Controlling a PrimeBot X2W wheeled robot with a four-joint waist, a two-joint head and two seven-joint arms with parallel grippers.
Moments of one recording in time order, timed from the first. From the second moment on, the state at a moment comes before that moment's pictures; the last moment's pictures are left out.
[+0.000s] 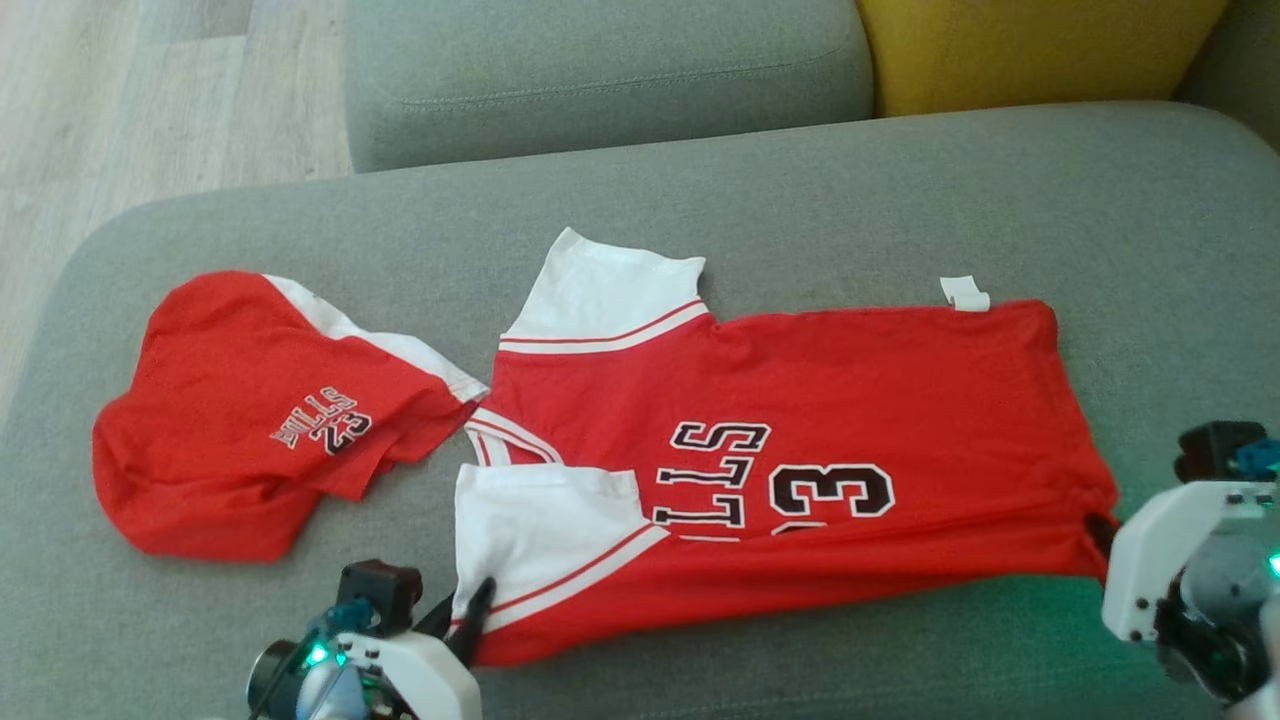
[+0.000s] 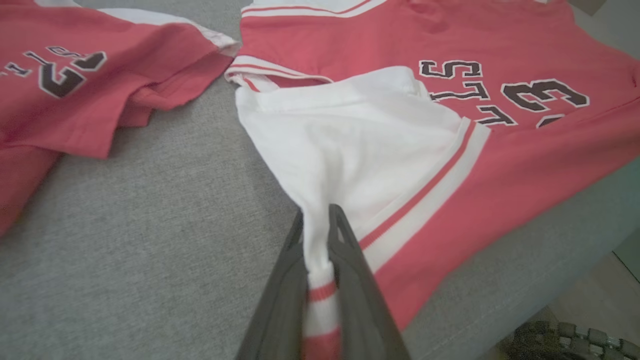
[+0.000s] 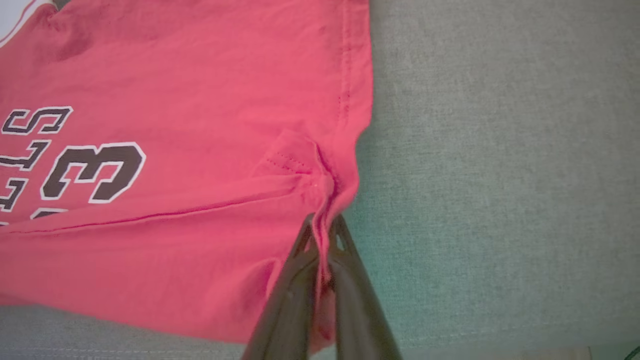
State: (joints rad) left arm -0.08 0.28 -0.61 0.39 -0.48 0.03 -0.02; right arm -0.10 -0.28 -0.04 0.29 0.34 0.13 0.71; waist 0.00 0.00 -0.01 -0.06
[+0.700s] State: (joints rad) left arm -0.38 0.29 -0.49 0.27 -0.51 0.00 -0.15; right arm -0.29 -0.17 -0.07 0.16 0.22 0.13 0.30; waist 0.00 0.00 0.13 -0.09
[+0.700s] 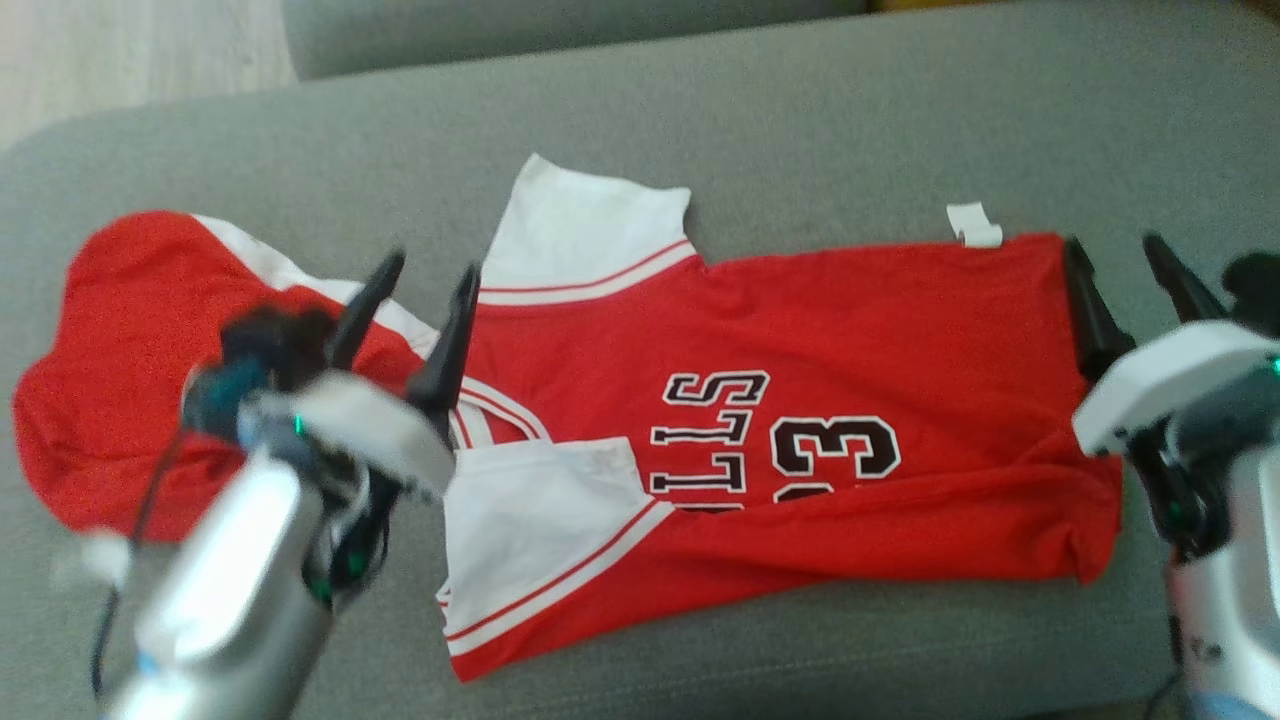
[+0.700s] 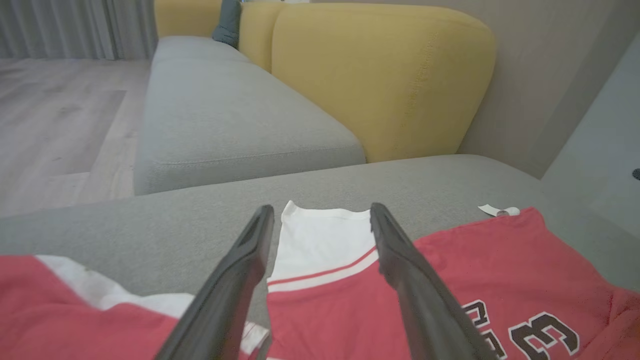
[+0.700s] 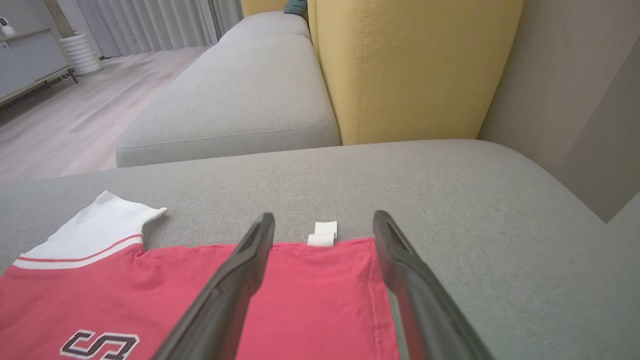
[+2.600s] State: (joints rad) left arm -1.21 0.47 -1.08 0.76 -0.93 -0.13 0.06; right arm -0.74 -0.20 0.03 0.58 0.18 0.13 0.32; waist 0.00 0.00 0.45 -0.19
